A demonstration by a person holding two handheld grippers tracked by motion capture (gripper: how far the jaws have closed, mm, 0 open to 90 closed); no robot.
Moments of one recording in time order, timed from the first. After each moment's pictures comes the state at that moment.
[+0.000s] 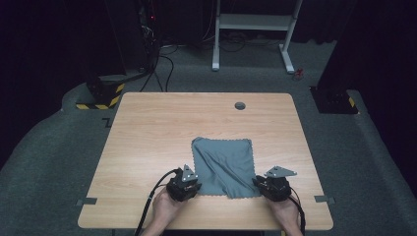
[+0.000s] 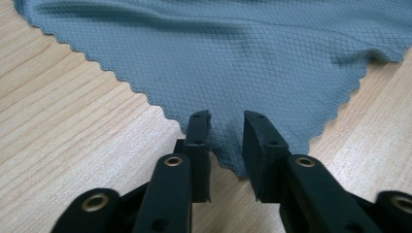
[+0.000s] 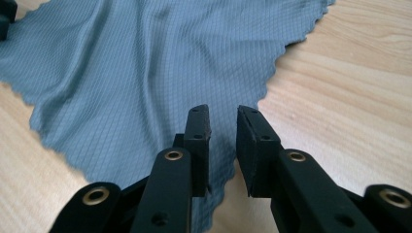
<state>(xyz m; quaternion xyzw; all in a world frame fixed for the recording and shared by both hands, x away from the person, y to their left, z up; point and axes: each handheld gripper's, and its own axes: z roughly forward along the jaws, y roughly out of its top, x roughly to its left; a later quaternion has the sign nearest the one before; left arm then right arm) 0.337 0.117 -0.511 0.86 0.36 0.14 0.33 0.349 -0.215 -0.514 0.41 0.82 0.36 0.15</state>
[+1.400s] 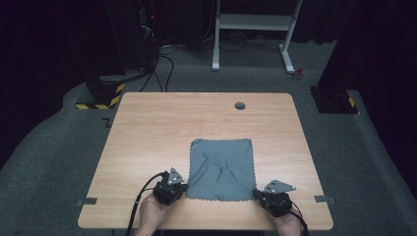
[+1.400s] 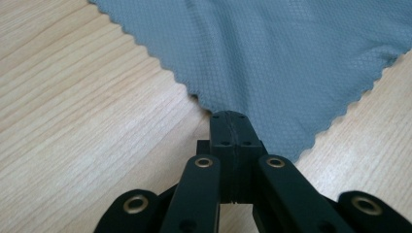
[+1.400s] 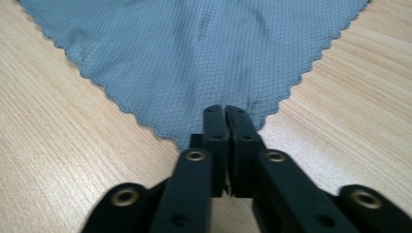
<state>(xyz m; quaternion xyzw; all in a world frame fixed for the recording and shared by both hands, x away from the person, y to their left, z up) 0.321 0.153 -0.508 0.86 0.38 0.14 0.32 0.310 -0.212 -0.517 0.36 0.85 0.35 0.16</state>
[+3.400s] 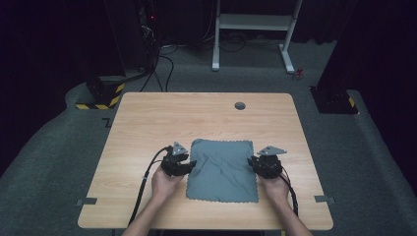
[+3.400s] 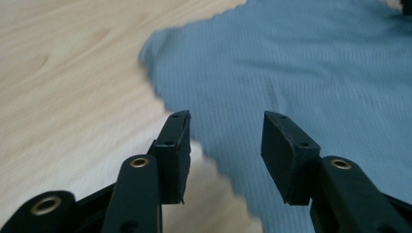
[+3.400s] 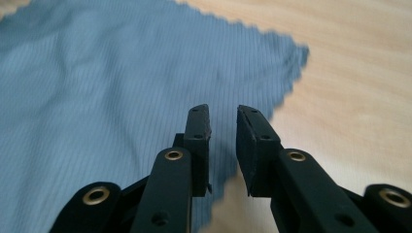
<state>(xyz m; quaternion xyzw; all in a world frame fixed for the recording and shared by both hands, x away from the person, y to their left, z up) 0.411 0.140 -0.504 0.82 0.41 0.16 0.37 0.417 -0.197 -0.511 0.42 0.81 0.36 0.18</state>
